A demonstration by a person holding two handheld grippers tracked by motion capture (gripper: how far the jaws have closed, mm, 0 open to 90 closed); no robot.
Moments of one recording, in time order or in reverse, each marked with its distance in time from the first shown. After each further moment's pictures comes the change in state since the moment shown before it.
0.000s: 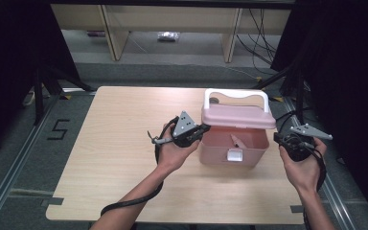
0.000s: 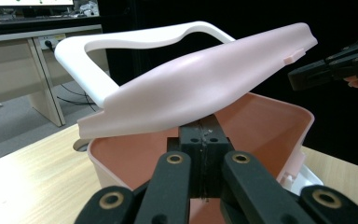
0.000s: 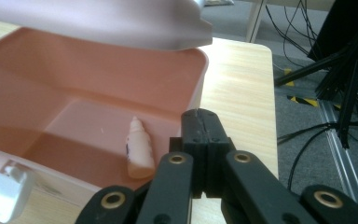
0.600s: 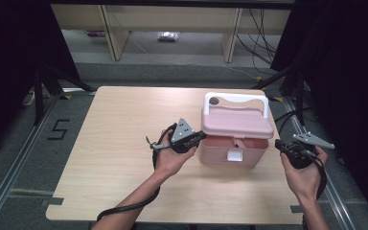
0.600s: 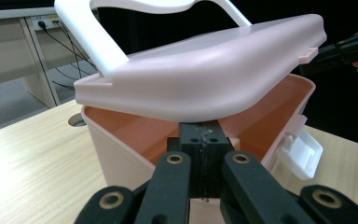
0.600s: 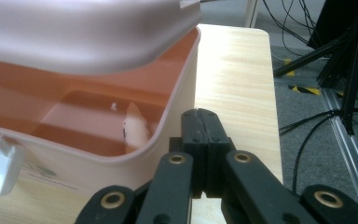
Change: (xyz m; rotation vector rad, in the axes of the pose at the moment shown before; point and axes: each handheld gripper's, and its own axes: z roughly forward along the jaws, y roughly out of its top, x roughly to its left) left arm 0.001 -0.022 -0.004 0.055 -0.009 -0.018; right arm -0.003 -0.023 -0.002 0.005 0.003 0.057
